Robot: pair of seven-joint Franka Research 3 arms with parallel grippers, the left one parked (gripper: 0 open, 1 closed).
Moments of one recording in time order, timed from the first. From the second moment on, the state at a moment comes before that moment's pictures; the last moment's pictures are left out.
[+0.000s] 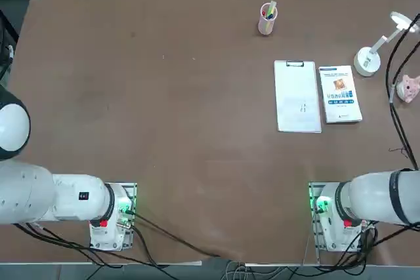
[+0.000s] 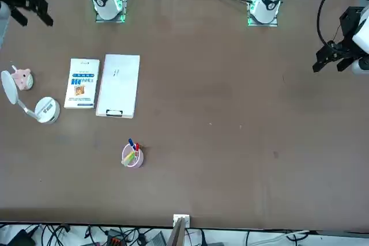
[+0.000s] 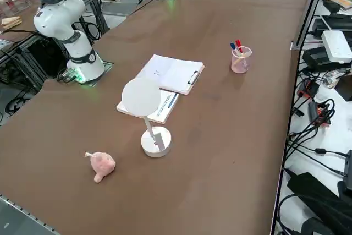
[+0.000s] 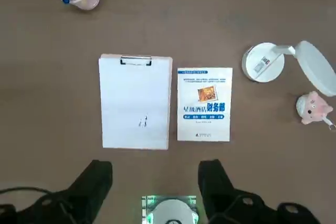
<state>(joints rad) 0.05 -0.11 0.01 -1.55 -0.01 1.39 0.09</state>
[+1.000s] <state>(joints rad) 0.00 -0.06 0.02 -1.53 -0.01 1.43 0.20</state>
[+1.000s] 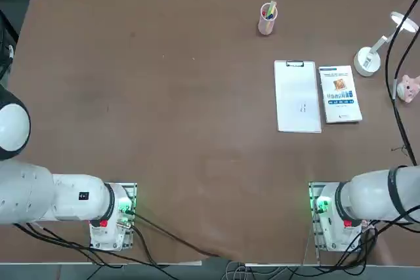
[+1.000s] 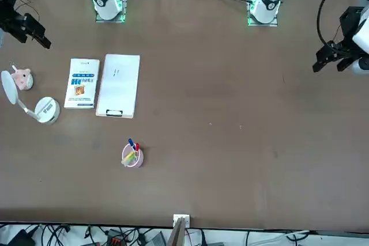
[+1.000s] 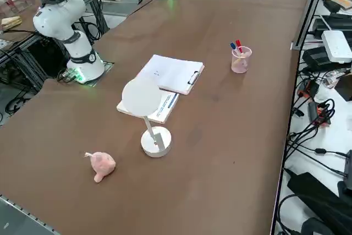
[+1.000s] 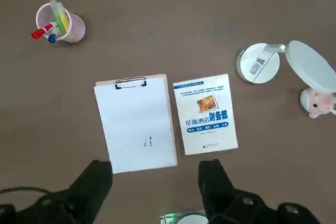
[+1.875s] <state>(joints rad) -0.04 -0.03 0.02 -1.56 0.00 1.45 0.14</state>
